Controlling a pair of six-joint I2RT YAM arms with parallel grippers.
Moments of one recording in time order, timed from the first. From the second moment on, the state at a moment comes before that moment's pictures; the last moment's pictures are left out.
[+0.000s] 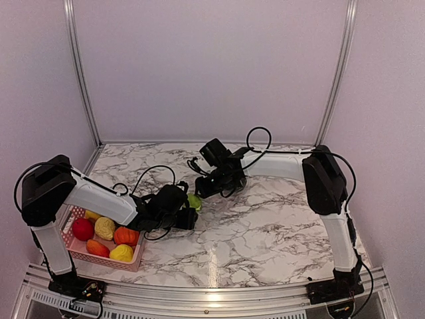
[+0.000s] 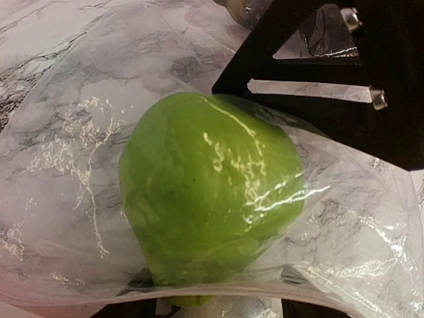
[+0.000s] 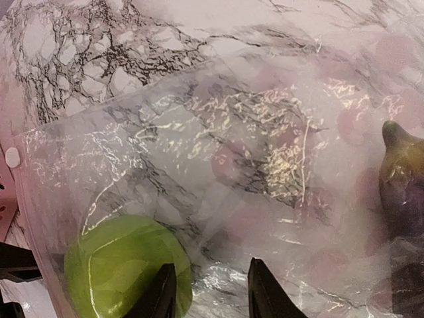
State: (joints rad) left arm -0.96 1.82 0.87 0.16 -0.27 -0.61; right arm 0.82 2.25 1.80 -0.53 -0.13 0.23
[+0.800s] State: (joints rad) left arm -0.96 1.87 0.92 0.14 -0.27 -0.58; right arm 0.82 2.25 1.79 -0.52 -0.18 0.17
